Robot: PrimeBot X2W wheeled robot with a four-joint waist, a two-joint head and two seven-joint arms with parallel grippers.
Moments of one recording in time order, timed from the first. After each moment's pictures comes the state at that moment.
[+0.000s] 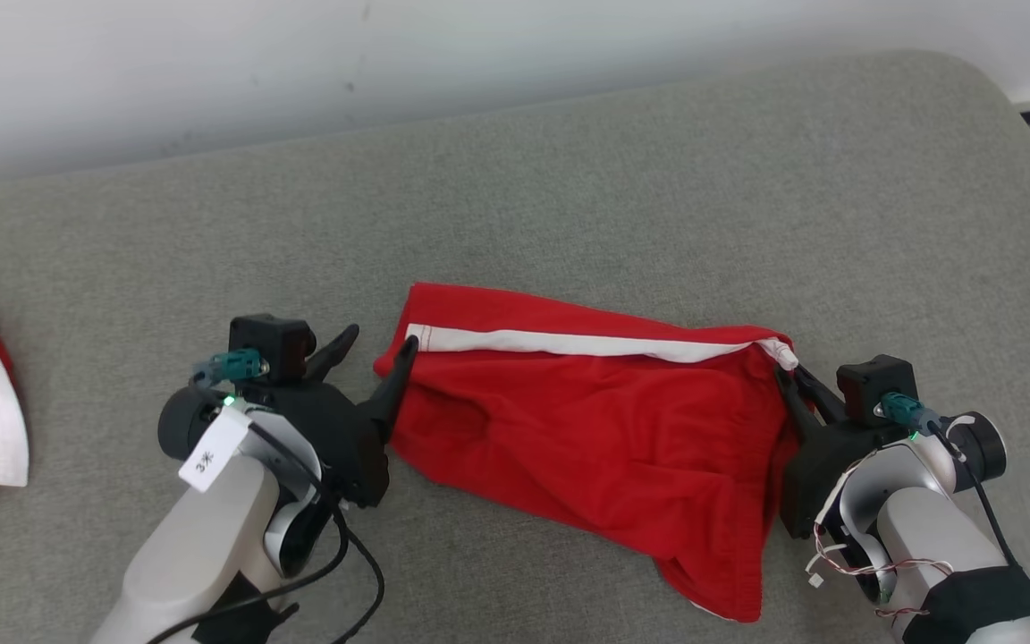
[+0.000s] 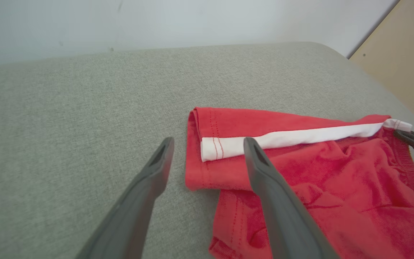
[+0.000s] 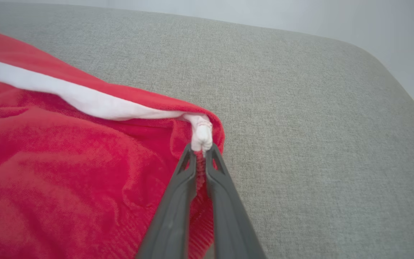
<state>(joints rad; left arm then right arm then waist) -0.65 0.14 -0.59 0.68 -0.51 -0.11 0.00 -0.46 -0.19 0.30 0.67 0.27 0.01 -0.07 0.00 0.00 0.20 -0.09</state>
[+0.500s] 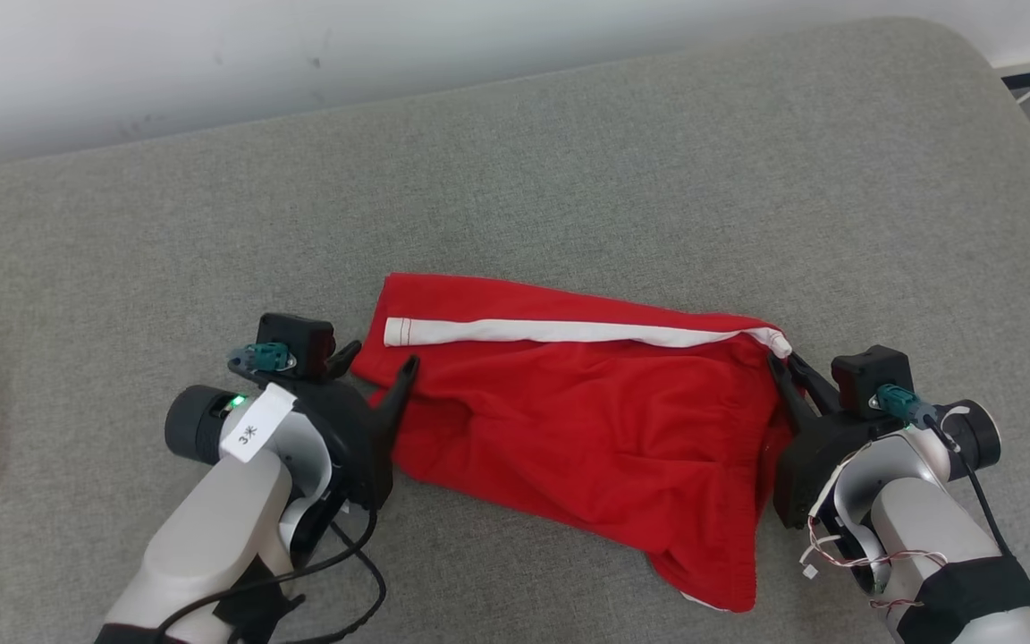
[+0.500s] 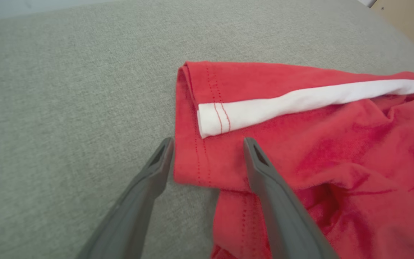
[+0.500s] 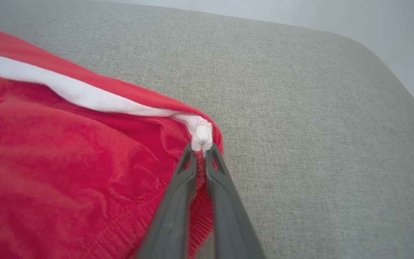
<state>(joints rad) -0.74 0.11 -0.67 0.88 -0.50 -0.12 0.01 -0.48 -0.18 0.31 0.68 0.27 0.01 -0.09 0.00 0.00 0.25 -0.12</state>
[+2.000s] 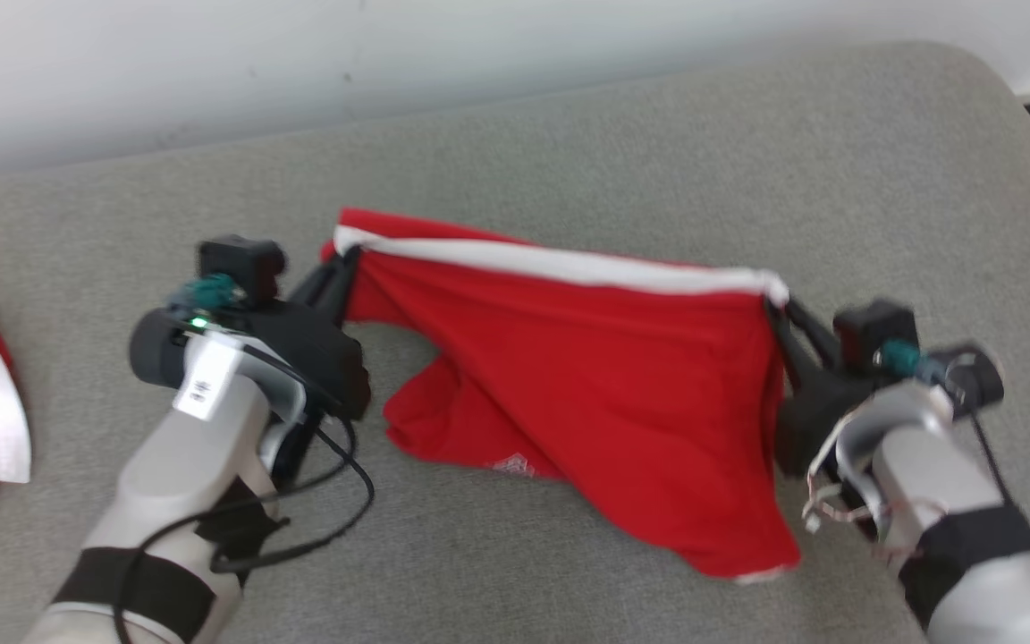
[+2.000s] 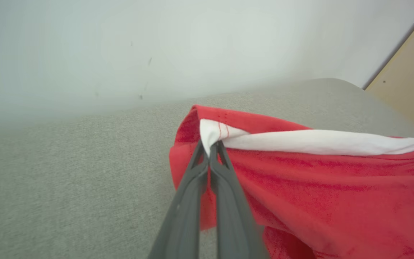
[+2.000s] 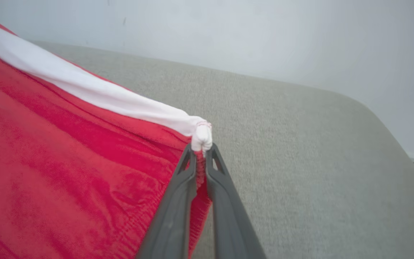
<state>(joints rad) -0.92 0.09 -0.72 1.05 -0.59 -0.12 -0.22 -0.57 -0.19 0.33 0.72 0.26 0.03 -0.15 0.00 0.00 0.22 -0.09</state>
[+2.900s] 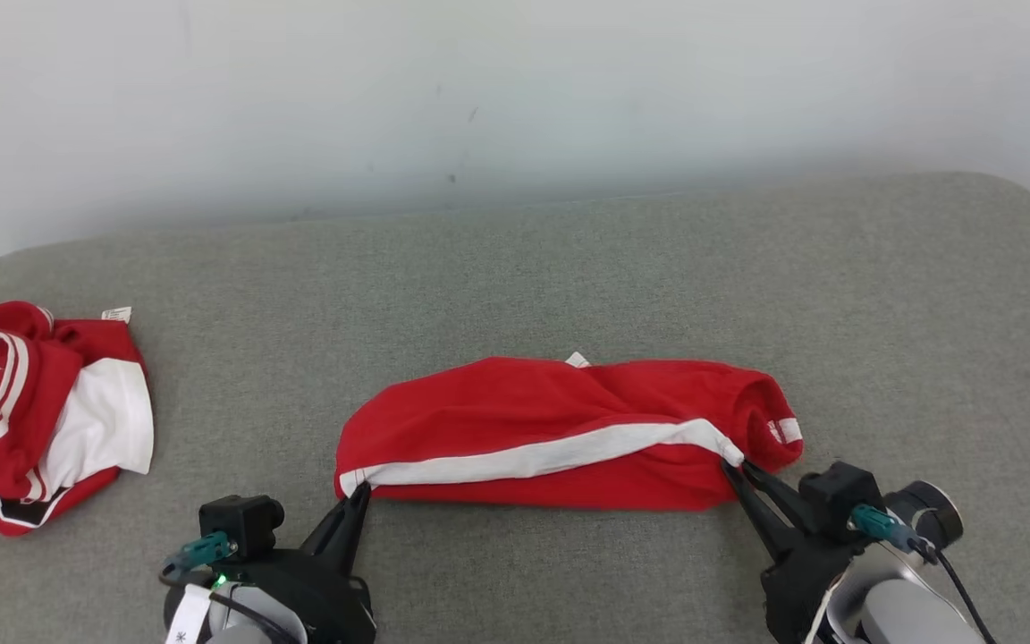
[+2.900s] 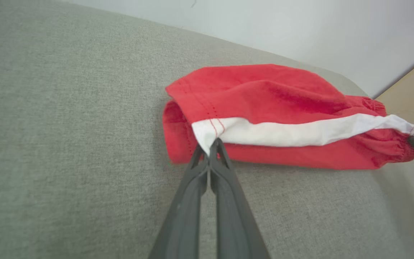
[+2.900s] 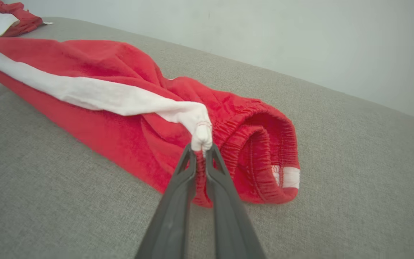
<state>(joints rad) -0.43 0.16 -0.69 0.79 -0.72 -0.12 -0.25 -0.34 -0.23 0.47 0.64 0.28 0.12 -0.25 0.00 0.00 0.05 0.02</state>
